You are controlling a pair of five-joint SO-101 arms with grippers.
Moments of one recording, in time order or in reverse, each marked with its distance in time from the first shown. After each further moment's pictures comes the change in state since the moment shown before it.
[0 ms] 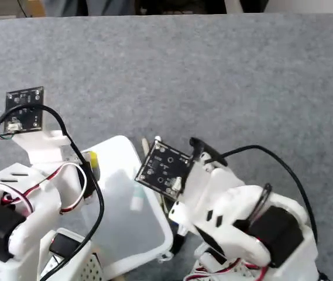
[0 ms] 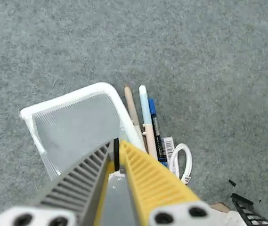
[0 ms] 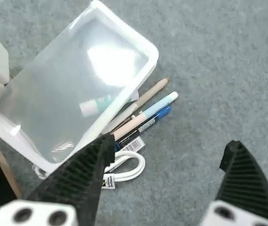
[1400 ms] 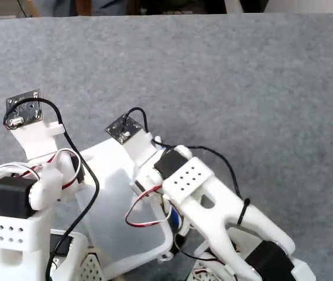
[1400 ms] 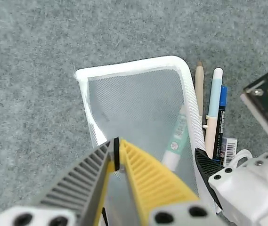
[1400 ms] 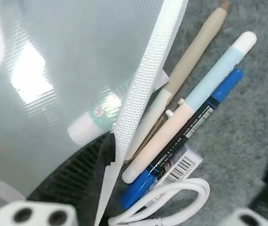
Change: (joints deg) left arm -15.5 0.3 14.8 -1.8 -4.3; right arm 0.0 34.6 24.3 -35.5 -21.4
